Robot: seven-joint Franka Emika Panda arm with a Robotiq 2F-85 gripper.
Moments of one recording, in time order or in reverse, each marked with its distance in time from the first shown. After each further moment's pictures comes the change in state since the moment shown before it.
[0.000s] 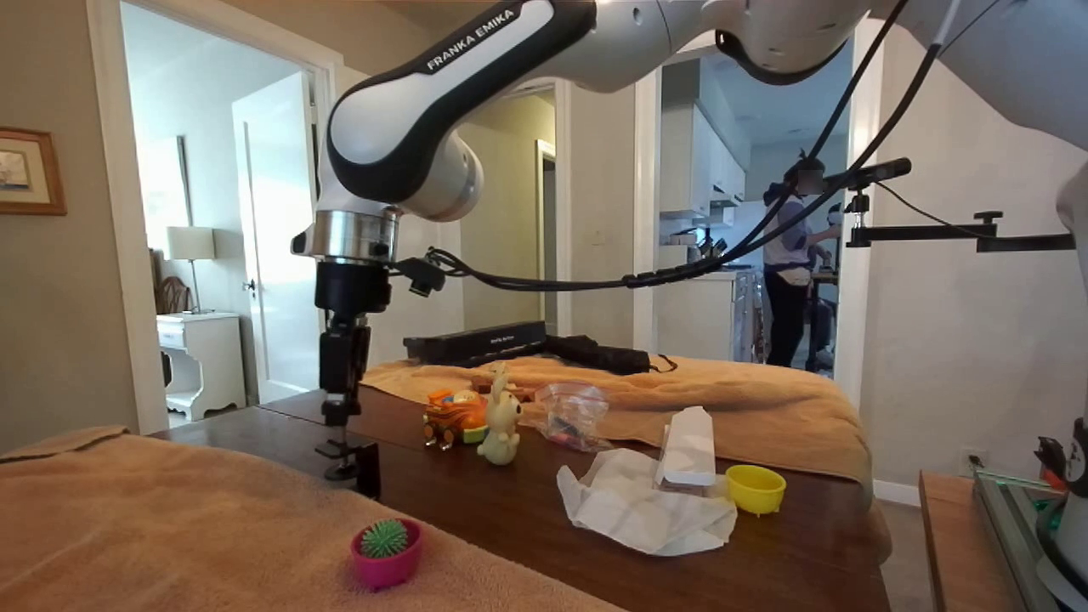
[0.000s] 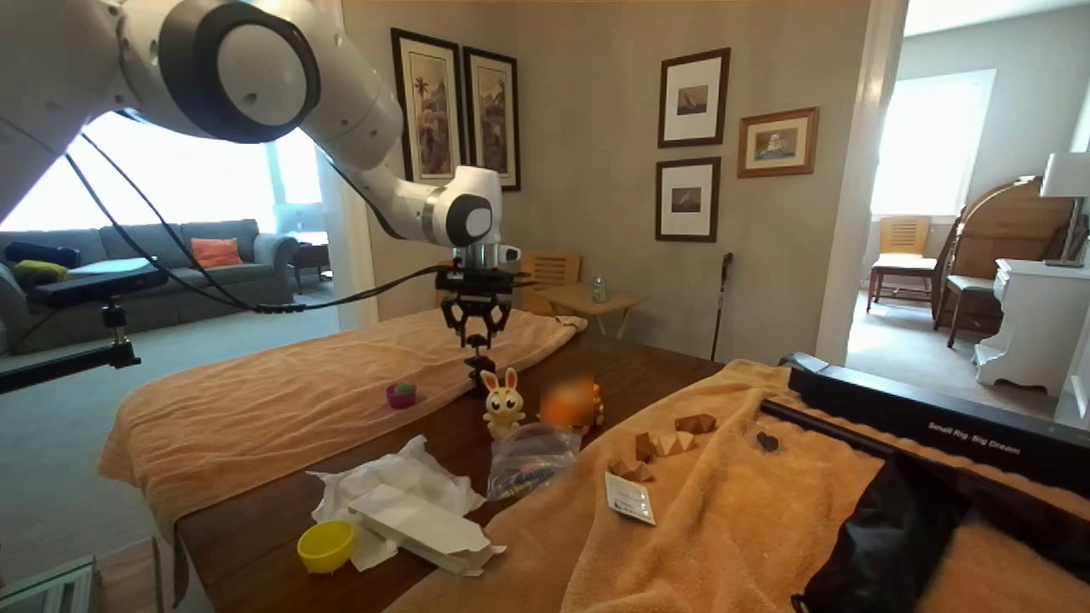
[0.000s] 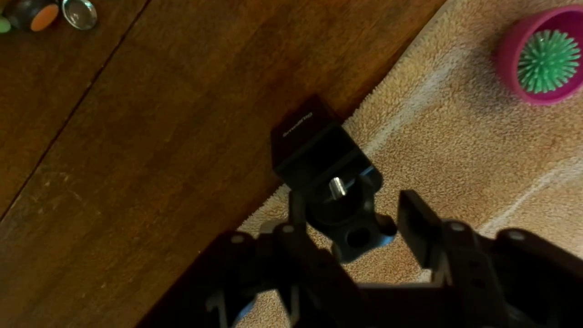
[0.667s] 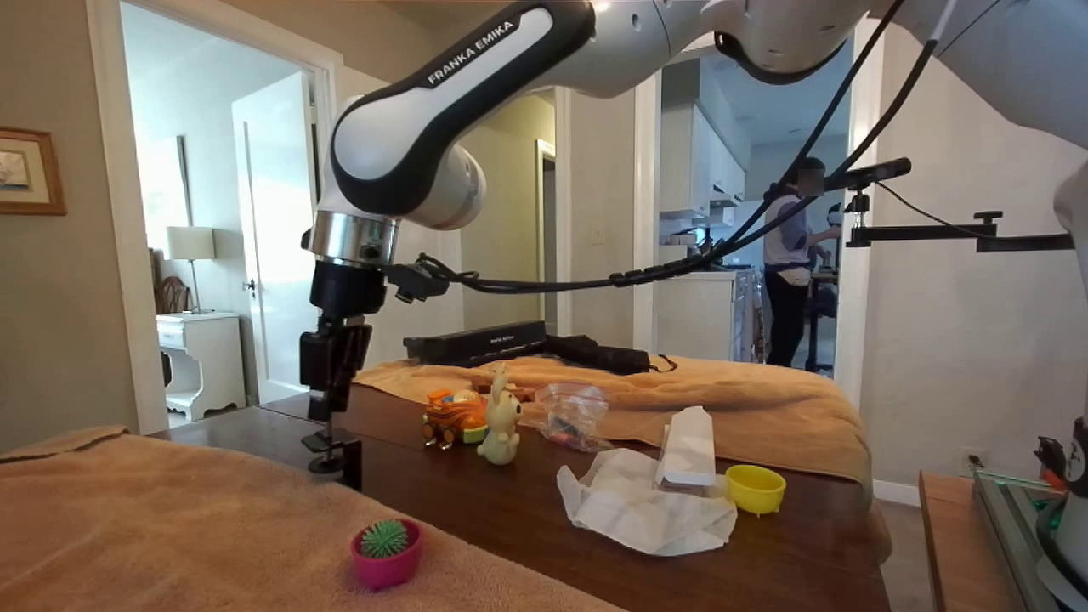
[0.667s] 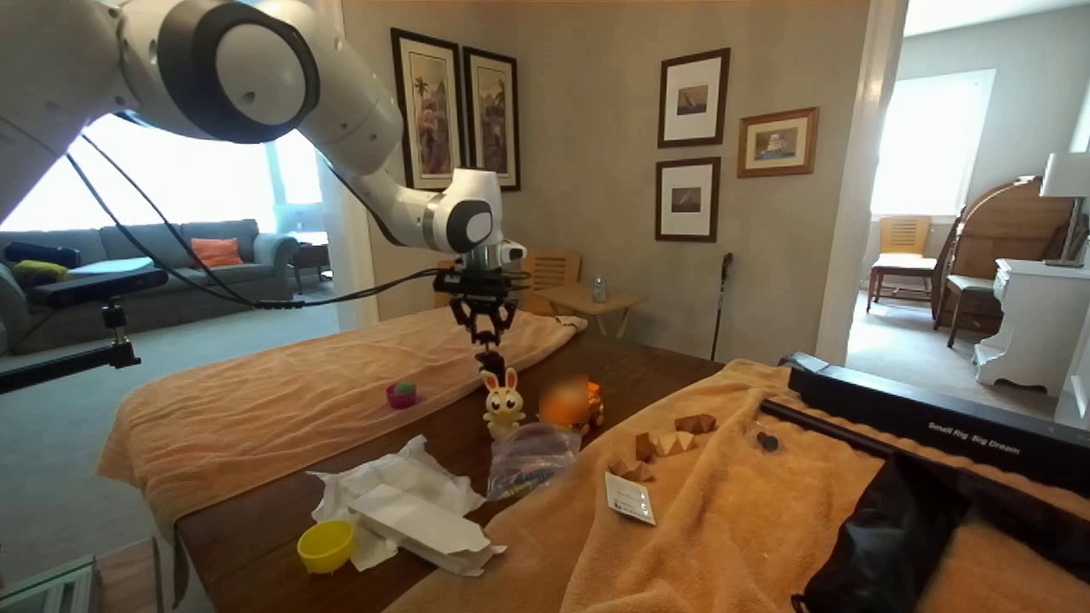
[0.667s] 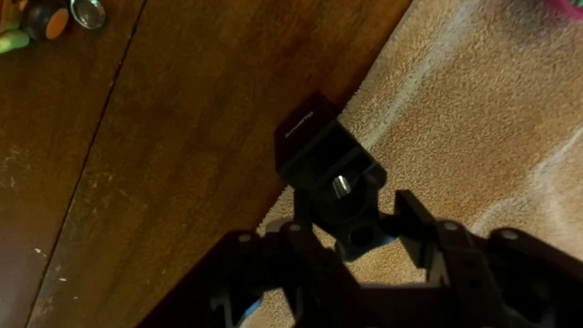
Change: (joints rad) arm 0.021 0.003 -0.035 -0.017 0.000 0.129 0.175
